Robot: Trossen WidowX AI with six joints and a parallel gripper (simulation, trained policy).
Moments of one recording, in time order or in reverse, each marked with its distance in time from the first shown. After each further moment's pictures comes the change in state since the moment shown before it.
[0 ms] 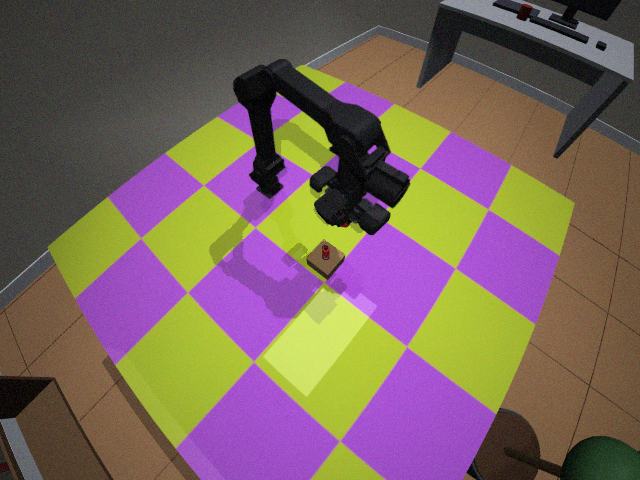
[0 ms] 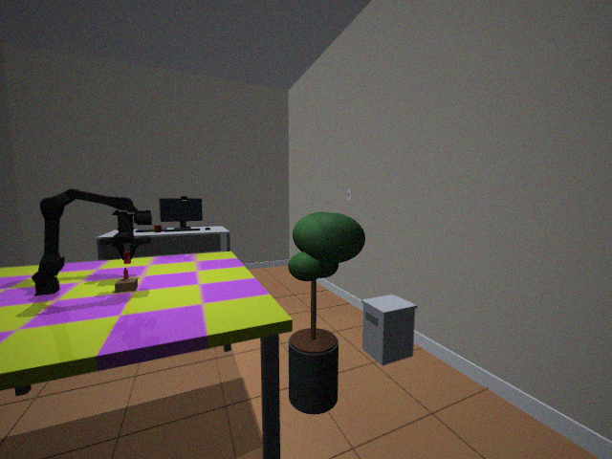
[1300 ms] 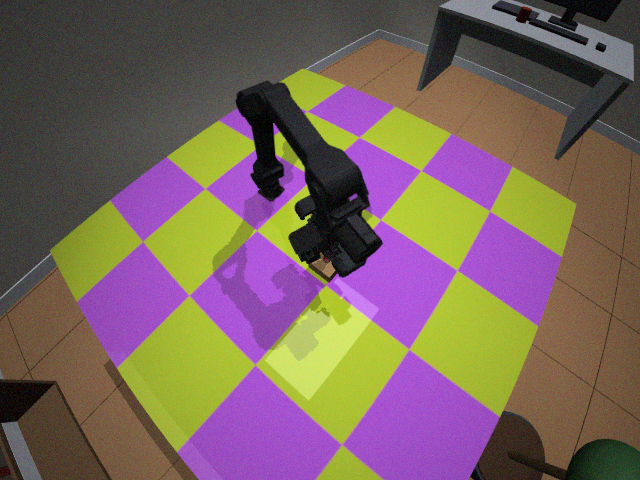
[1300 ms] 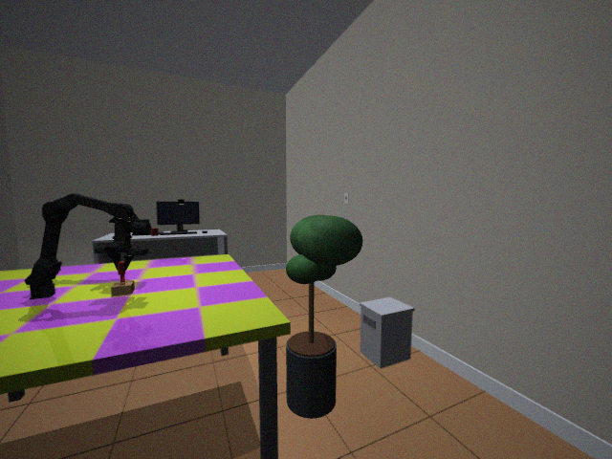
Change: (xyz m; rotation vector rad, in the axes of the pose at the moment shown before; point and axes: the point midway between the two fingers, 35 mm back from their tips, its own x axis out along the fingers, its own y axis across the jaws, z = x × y) arm 0.018 0.014 0.078 0.212 0.023 -0.070
